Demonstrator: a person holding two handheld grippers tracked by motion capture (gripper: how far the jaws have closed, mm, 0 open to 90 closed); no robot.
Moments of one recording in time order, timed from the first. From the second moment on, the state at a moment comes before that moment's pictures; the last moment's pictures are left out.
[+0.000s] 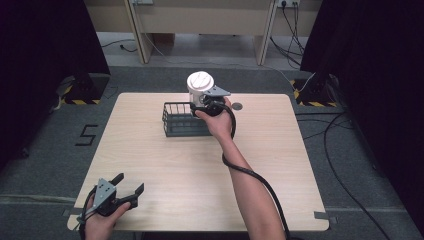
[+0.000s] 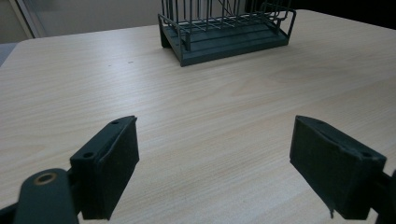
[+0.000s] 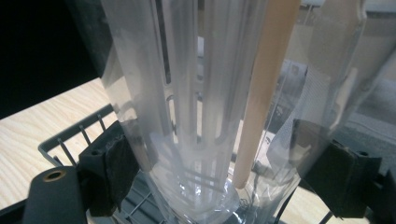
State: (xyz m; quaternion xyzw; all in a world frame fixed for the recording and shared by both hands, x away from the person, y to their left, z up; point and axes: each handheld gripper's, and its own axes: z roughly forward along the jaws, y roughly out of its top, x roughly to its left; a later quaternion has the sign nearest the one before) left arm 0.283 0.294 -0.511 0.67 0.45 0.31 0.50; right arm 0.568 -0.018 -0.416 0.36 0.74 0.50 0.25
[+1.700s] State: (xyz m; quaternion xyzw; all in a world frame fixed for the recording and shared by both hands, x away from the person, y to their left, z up) left arm 0.283 0.294 -0.511 0.67 0.45 0.31 0.49; right arm 0.561 -0.016 -0.448 0.41 0.74 0.49 0.23
